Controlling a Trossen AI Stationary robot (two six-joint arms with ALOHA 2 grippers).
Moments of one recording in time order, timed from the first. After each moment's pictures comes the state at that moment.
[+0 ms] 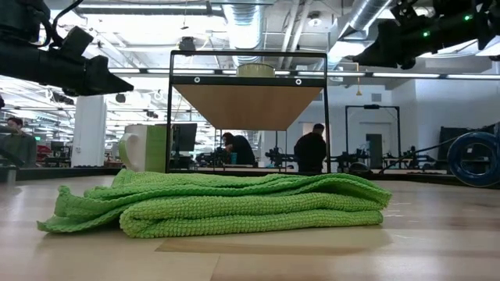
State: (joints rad) left arm 0.37 0.00 0.04 -0.02 -0.49 0.11; right arm -0.53 0.59 0.42 0.12 0.16 -0.17
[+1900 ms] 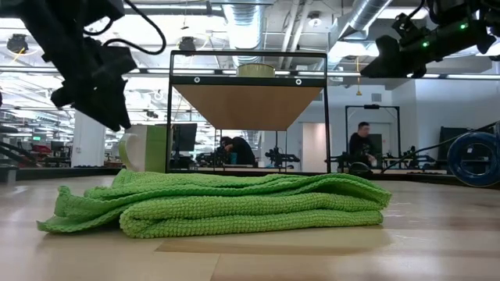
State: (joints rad) left arm -0.13 1.00 0.57 -0.69 -0.56 -1.01; right arm -0.69 0.60 0.42 0.05 0.16 -0.12
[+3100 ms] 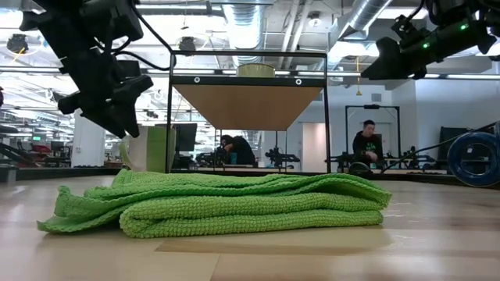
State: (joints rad) left arm 0.00 1.08 0.57 -0.63 -0.59 -1.01; right arm -0.69 0.60 0.42 0.03 0.16 -0.12
